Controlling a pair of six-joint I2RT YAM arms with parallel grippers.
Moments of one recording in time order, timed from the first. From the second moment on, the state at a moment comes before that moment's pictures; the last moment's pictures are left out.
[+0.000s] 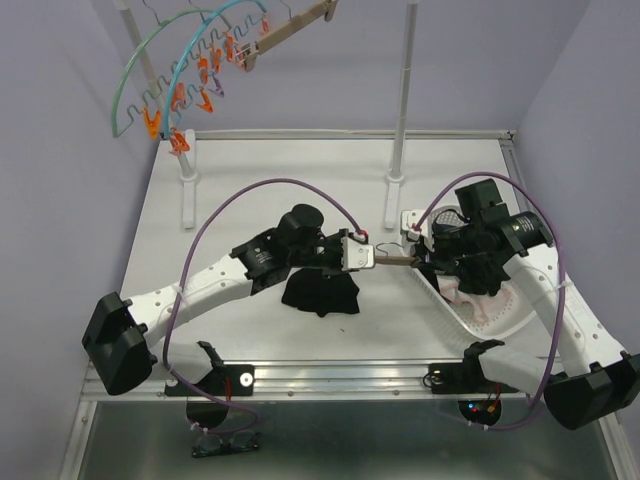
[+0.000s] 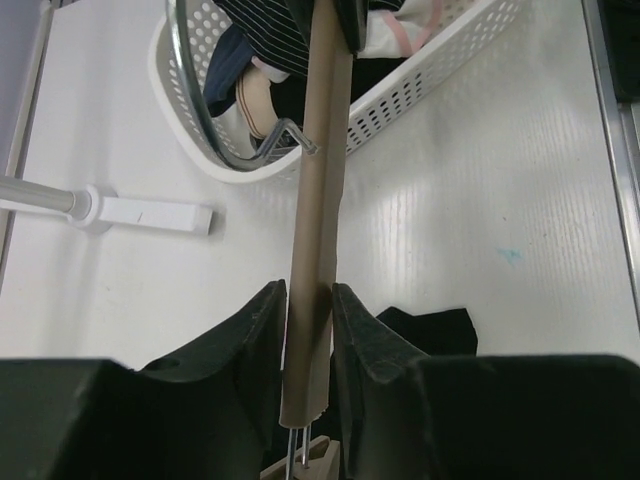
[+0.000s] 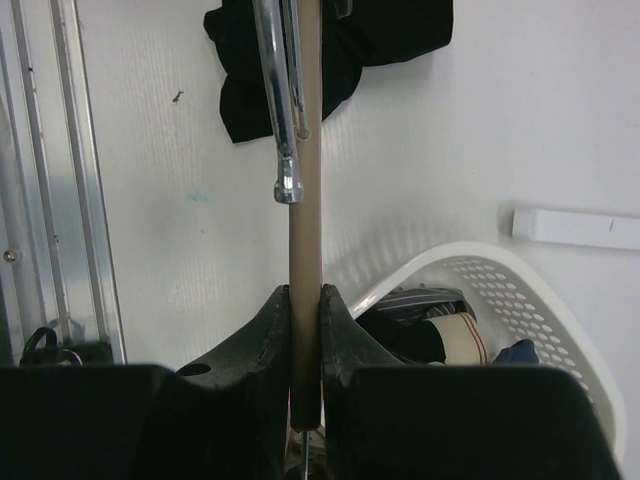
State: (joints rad) left arm -0.90 1.27 0.98 -0.15 0.45 0.61; right arm 0.33 1.10 1.19 -1.11 -0.70 -0.99
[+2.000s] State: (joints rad) left arm -0.64 1.21 1.22 -0.20 0.20 0.03; right arm 0.17 0.94 1.18 -0.64 -0.18 -0.25
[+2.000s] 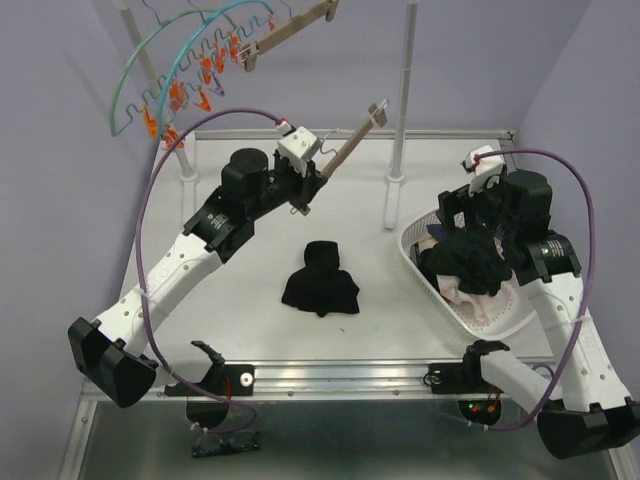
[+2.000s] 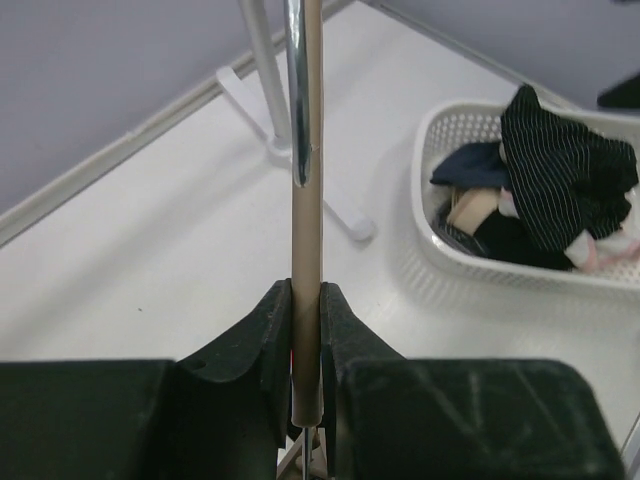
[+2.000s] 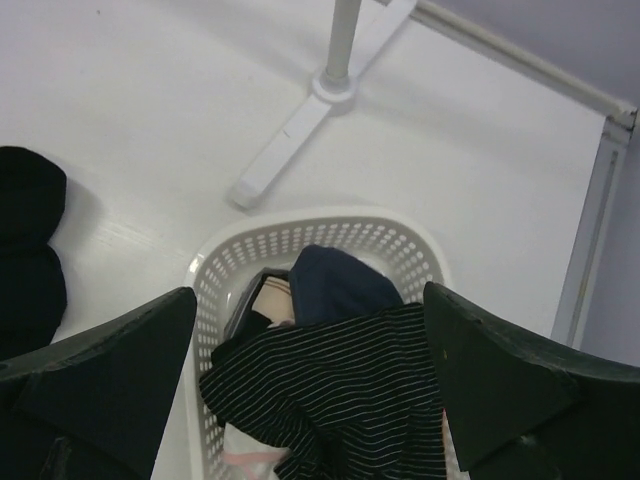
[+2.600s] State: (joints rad) left arm -0.56 1.71 1.97 -0.31 0.08 -0.15; right arm 0.10 0.77 0.72 -0.39 -0.41 -0.16
